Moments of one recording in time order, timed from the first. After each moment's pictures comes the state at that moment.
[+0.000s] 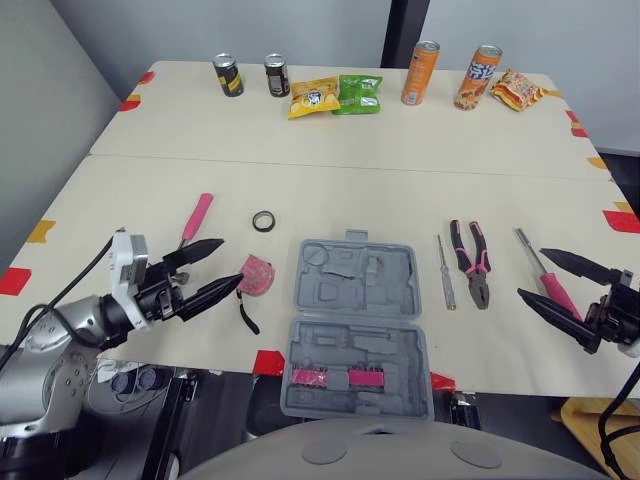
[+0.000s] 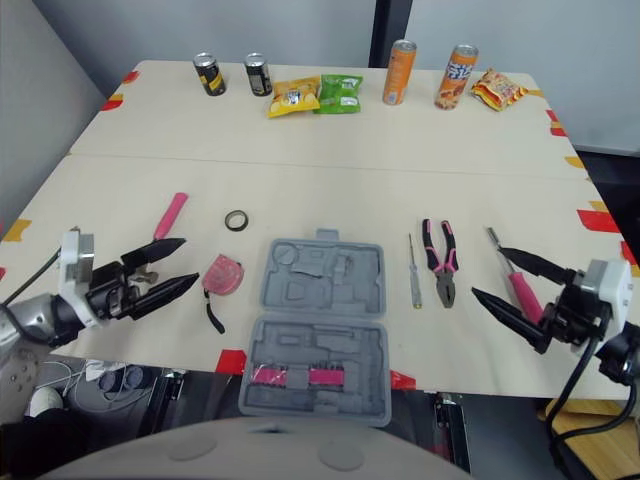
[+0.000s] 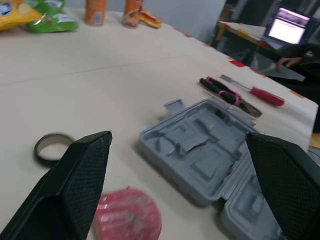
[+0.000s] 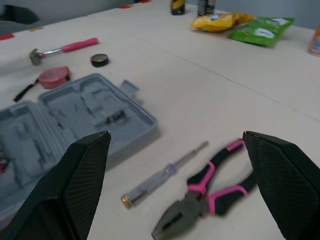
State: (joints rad) left arm 0.18 0.67 0.33 -0.26 -0.74 0.35 -1.15; right arm 0.37 -0.71 -0.55 -0.21 0.69 0.11 1.24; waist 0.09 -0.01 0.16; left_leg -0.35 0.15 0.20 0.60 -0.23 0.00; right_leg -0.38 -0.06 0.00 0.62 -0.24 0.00
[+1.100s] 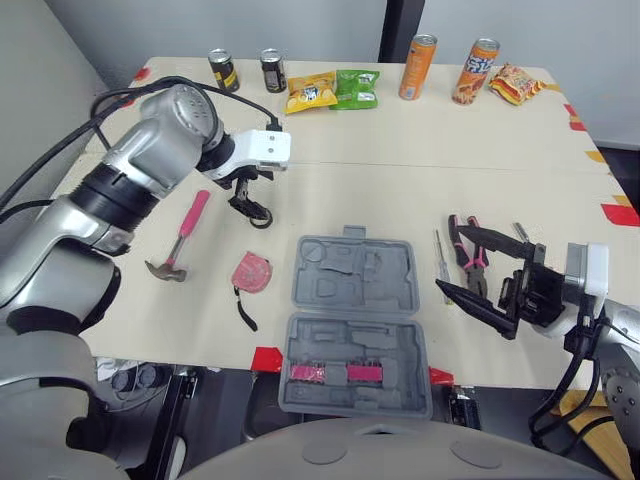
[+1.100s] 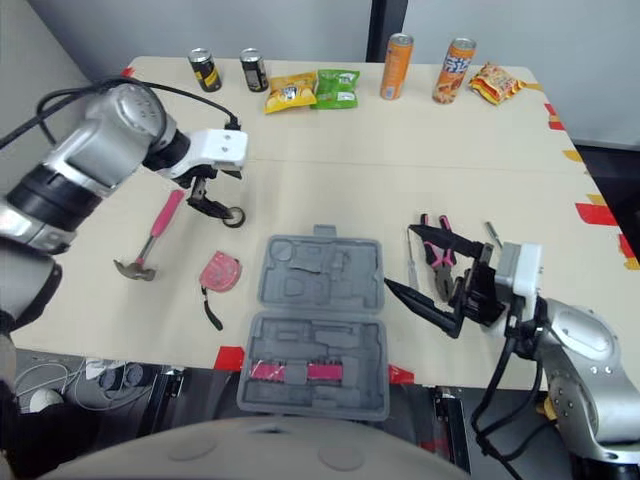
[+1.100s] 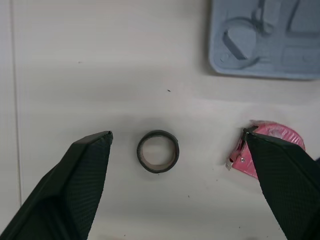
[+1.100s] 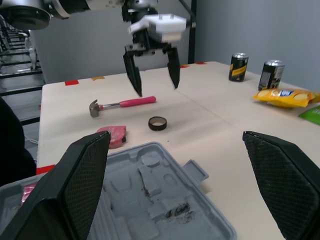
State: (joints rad) left arm -1.11 0.83 -0.71 0.27 0.12 0.46 -1.54; right arm 0.30 -0.57 -0.30 -0.53 0.68 0.09 1.04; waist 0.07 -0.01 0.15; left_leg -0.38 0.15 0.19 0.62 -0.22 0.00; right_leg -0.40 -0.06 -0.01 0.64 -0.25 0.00
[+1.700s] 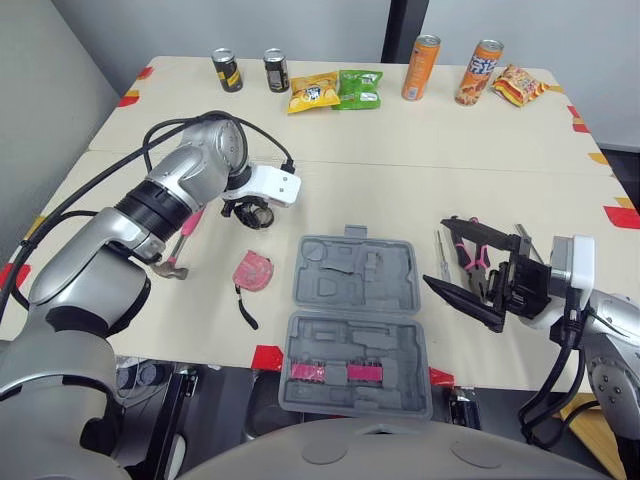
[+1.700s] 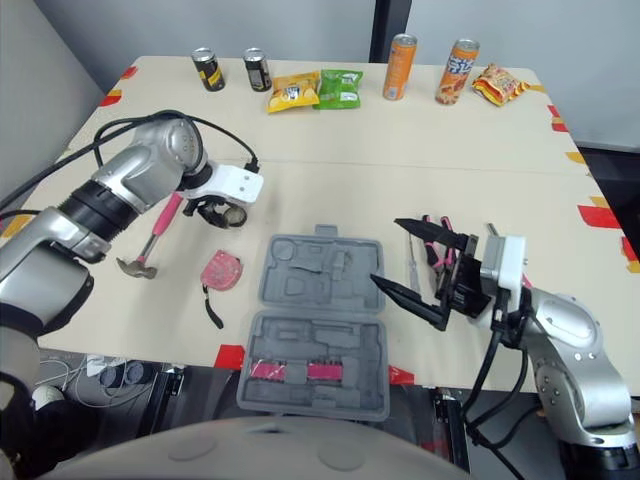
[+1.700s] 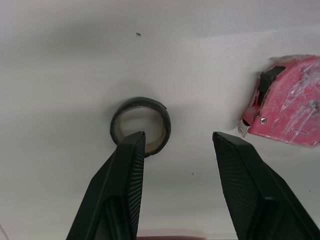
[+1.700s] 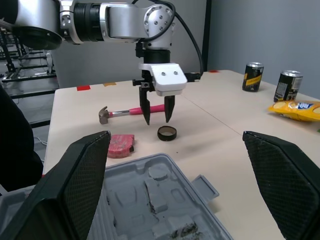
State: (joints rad) left arm -1.04 0.73 -0.75 0.40 0.37 0.28 -1.53; right arm 0.23 -0.58 -0.23 -0.48 0.68 0.09 1.07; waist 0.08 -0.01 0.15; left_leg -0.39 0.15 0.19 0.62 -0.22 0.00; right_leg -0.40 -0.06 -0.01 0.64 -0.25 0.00
